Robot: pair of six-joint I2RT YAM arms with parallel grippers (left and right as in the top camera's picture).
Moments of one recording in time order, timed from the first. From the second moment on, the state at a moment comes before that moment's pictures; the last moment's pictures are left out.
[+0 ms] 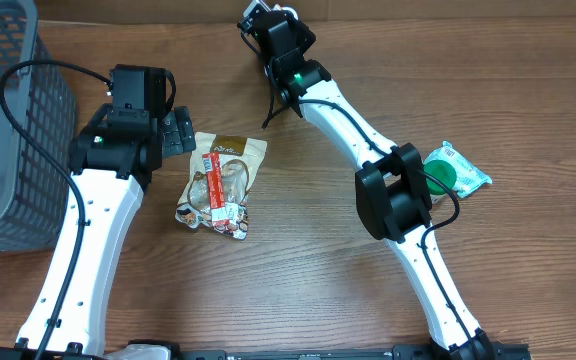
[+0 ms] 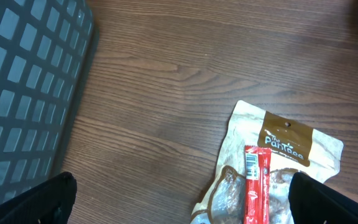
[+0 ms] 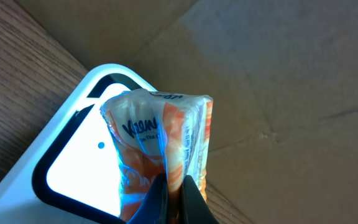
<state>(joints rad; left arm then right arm) -0.12 1.46 1.35 -0.89 -0.33 -0.28 0.53 2.67 2.42 -0.27 0.53 -0.59</state>
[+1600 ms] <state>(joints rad) -0.12 1.46 1.35 -0.89 -0.33 -0.28 0.09 2.19 2.14 -1.60 0.19 0.60</state>
